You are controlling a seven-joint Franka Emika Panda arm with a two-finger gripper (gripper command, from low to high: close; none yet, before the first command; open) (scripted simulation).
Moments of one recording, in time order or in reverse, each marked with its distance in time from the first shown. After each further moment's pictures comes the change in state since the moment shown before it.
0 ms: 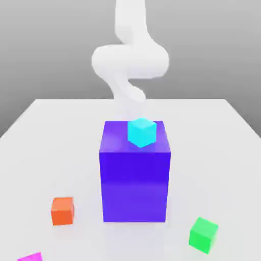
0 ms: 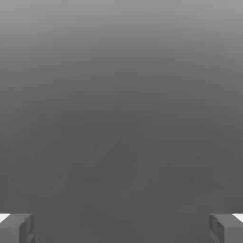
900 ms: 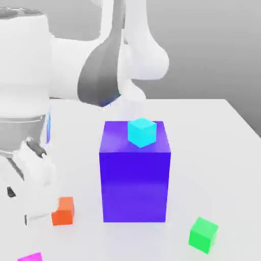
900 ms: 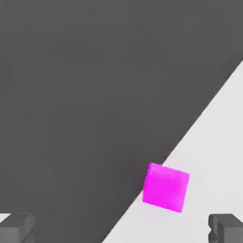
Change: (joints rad) arm -0.272 0.979 -0.021 0.129 -0.054 0.221 0.645
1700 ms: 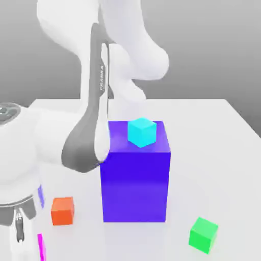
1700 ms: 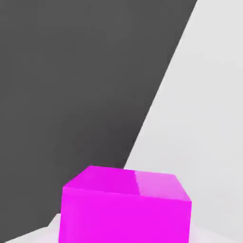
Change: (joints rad) arm 0.062 0.101 0.039 -0.022 0.106 0.043 0.179
